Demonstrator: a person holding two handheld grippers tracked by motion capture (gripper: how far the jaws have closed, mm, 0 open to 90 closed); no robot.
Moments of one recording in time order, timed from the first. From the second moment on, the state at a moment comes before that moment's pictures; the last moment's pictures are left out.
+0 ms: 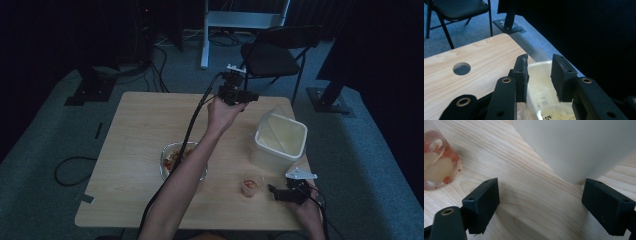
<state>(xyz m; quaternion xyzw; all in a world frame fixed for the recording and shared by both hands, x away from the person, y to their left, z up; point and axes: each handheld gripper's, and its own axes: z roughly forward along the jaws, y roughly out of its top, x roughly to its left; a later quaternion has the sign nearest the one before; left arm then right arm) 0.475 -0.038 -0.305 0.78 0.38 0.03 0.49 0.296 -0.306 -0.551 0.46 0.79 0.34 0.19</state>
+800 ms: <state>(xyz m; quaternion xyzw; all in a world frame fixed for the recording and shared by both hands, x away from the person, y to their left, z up) 0.472 0.022 -0.304 0.79 0.36 0.06 0.49 0.280 -0.294 -0.540 0.43 0.81 0.36 0.16</state>
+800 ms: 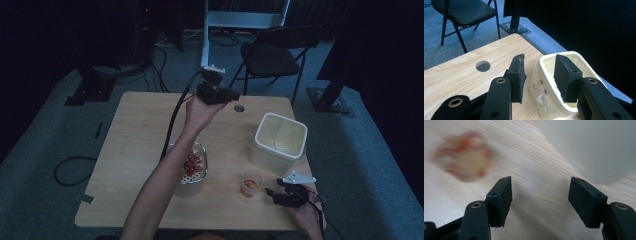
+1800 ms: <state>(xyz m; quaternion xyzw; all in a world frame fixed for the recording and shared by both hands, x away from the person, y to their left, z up) 0.472 0.084 -0.311 0.77 0.38 0.08 0.51 0.280 -0.238 -0.522 0.33 0.82 0.45 0.14</state>
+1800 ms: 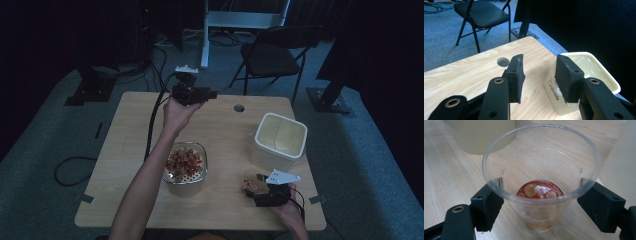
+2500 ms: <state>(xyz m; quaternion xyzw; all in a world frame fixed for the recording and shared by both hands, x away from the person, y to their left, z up) 0.467 0.100 -0.322 0.77 0.36 0.09 0.52 0.287 -0.230 -0.519 0.31 0.81 0.47 0.15</state>
